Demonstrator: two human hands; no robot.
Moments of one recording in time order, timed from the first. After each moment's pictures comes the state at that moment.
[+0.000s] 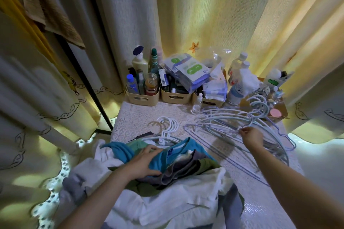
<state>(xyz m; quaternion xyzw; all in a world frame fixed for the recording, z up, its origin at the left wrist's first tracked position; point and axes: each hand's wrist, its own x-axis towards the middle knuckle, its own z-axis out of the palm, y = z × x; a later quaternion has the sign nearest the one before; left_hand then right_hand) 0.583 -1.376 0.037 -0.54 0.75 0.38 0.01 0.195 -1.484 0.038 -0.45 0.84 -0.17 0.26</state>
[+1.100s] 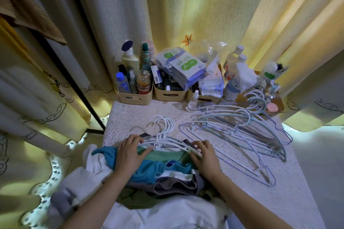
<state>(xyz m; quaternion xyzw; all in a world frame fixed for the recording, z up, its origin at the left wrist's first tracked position) 0.593 -1.400 0.005 -0.69 0.67 0.16 -0.20 0.322 -1.397 0.017 -0.67 0.66 -0.17 0.27</state>
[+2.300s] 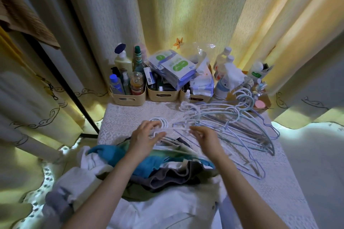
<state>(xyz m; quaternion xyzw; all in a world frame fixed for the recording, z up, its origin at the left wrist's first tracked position) 0.541 -1.423 0.062 -0.61 0.66 0.31 -0.31 0.318 -1.418 0.088 -0.63 0.66 -0.26 0.33</state>
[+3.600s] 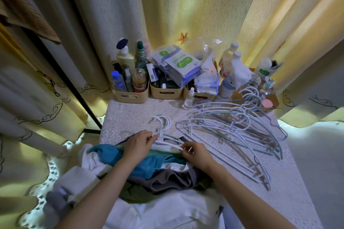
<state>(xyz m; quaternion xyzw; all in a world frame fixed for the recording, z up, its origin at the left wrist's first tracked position) 0.563 -1.425 0.029 -0.65 0.69 0.26 -0.16 0.330 -1.410 0.029 -0.68 0.62 -0.09 0.38</state>
